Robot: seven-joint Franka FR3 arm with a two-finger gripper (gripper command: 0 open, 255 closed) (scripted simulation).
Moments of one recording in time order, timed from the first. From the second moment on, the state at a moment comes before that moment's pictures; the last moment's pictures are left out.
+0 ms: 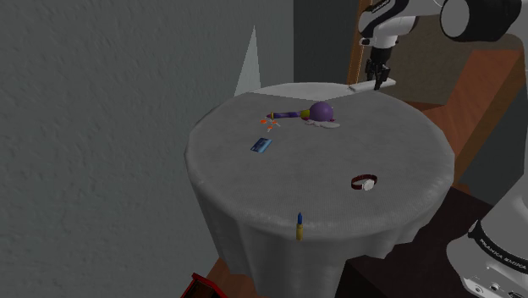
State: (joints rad) arm -0.11 0.50 -0.61 -1.57 0.31 1.99 -1.79
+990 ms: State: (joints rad) arm 0.10 0.20 -0.63 -1.86 0.13 2.04 -1.59
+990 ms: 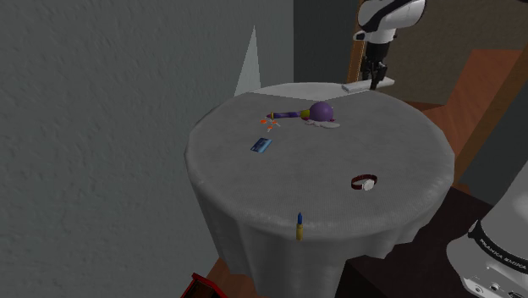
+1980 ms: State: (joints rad) arm 0.29 -0.21 -0.46 -2.29 -0.12 2.12 -1.11
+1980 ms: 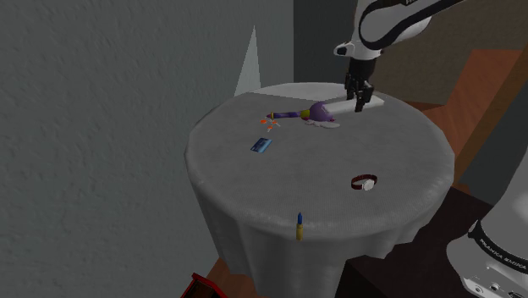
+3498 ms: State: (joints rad) arm 0.52 -0.34 -0.04 -2.43 -0.04 2.11 -0.51
